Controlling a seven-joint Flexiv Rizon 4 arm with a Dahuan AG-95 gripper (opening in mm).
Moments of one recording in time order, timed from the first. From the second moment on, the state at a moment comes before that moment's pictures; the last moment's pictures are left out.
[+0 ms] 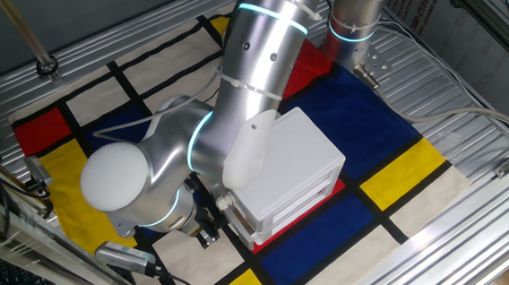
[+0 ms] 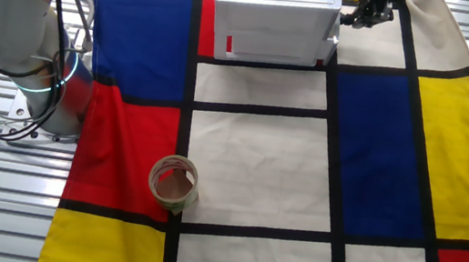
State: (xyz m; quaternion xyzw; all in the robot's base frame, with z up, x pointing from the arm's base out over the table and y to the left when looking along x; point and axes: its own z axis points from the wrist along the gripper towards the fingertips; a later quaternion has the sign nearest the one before) arm 0.593 0.265 0.066 0.04 -0.99 -0.02 0.12
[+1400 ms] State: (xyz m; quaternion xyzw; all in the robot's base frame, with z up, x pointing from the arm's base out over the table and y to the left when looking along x) arm 0.581 0.261 0.068 0.04 -0.99 -0.02 0.11
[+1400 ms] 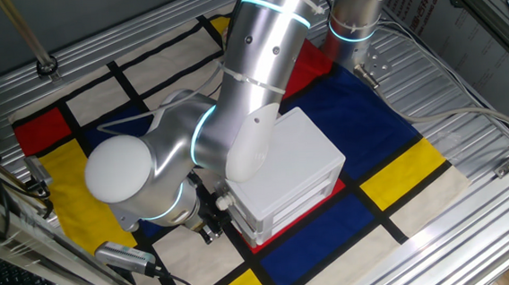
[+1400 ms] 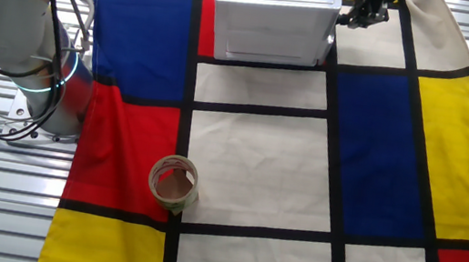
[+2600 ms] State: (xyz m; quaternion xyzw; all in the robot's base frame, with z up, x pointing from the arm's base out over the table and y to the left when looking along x) arm 0.570 0.261 0.066 0.04 -0.99 -0.02 0.11
